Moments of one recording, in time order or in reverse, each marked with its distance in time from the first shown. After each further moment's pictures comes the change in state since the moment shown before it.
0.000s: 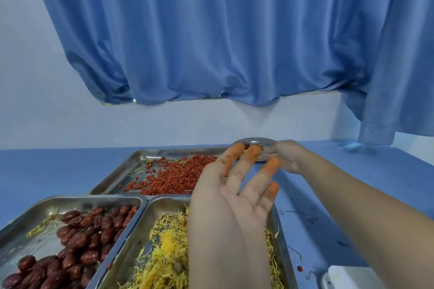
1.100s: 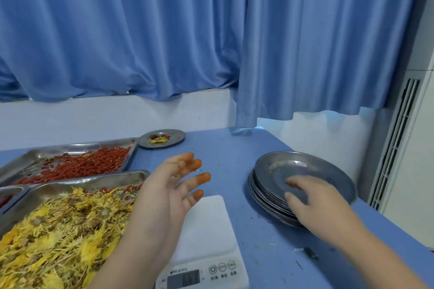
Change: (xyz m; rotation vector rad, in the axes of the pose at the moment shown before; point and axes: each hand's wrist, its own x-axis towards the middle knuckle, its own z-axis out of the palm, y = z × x) left_hand -0.098 -0.114 0.043 0.389 -0.260 -0.038; right_hand -0.361 0.076 -0.230 -1.171 0.587 -0.462
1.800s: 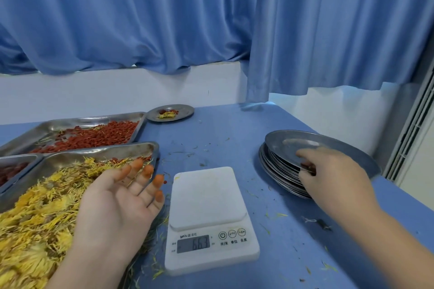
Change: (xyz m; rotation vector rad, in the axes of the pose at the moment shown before) left_hand -0.014 -0.007 -0.077 -0.218 0.217 -0.090; right_hand -0.006 -0.021 0.006 -0.193 0.135 0.014
